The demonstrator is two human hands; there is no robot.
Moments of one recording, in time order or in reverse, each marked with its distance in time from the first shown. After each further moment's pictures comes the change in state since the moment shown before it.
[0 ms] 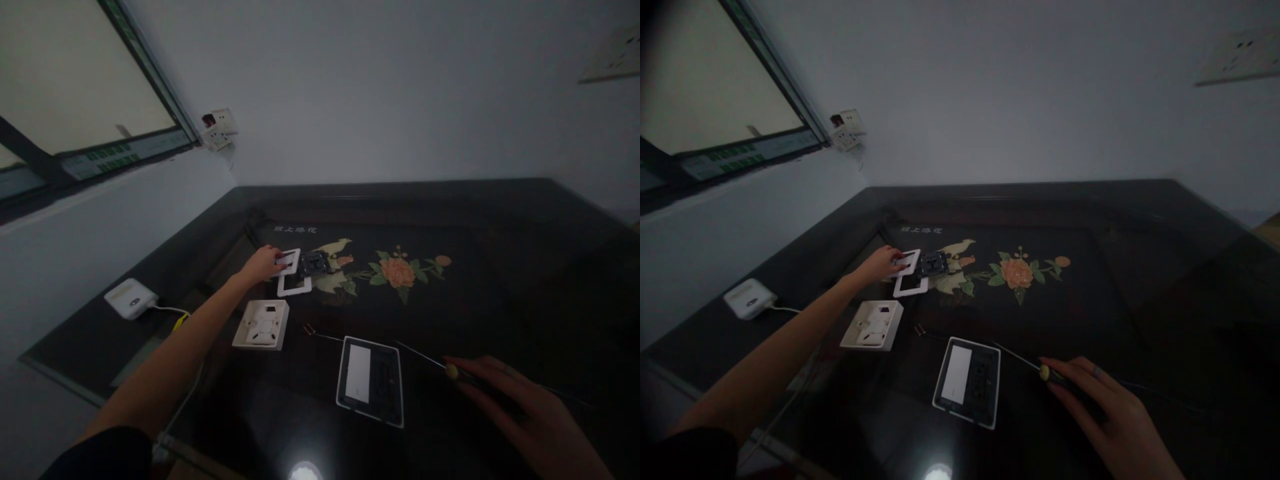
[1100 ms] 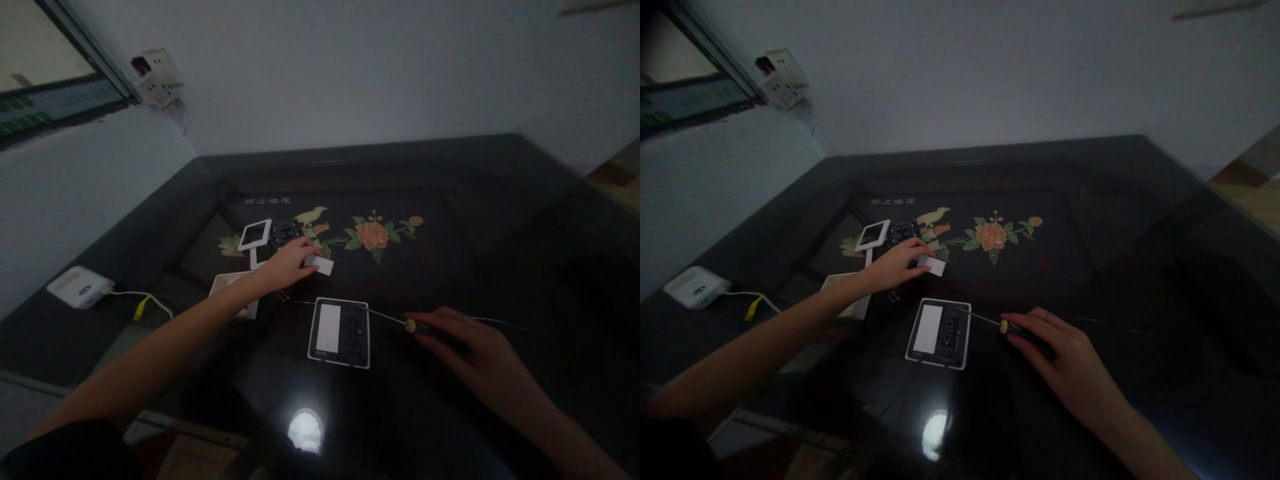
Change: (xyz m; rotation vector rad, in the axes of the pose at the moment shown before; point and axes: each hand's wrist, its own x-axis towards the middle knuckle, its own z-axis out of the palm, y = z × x) left_hand -0.056 0.142 0.009 -0.385 -0.099 0.478; right_hand 0.003 -0.032 -0.009 0.090 -0.135 0.077
